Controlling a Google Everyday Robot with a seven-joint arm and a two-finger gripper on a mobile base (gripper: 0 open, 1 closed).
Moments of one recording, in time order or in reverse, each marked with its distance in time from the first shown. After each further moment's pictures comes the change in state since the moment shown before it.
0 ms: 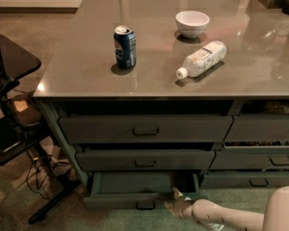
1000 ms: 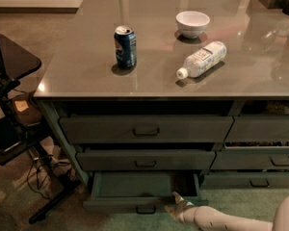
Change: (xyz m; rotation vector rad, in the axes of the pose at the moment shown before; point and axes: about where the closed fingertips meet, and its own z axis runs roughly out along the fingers) arm 0.005 0.013 -0.013 0.029 -0.011 0.025
